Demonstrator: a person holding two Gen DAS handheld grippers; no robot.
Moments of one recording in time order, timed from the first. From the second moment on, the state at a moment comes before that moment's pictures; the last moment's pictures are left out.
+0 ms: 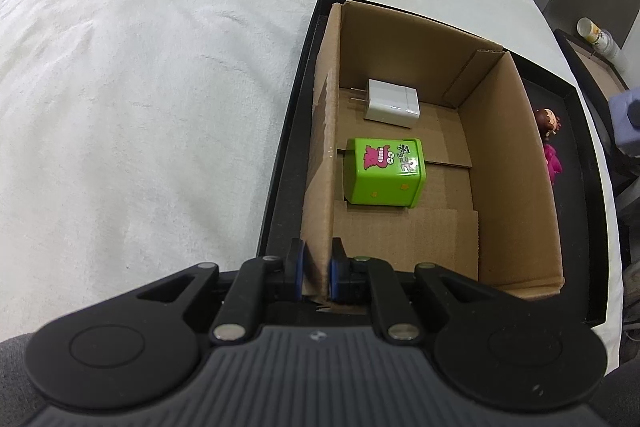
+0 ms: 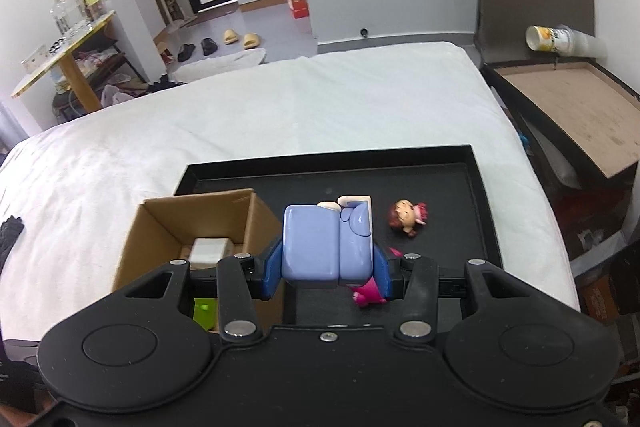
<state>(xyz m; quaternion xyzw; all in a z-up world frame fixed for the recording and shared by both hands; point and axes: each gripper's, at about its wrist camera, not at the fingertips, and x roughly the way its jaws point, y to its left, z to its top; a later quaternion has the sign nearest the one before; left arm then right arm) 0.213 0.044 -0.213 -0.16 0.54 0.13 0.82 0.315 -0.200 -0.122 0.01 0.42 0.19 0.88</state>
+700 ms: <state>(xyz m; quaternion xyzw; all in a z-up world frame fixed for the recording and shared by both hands) 0.208 0.056 -0.215 -0.18 0.53 0.11 0.82 0.317 -0.108 -0.127 -0.04 0.43 0.26 0.86</state>
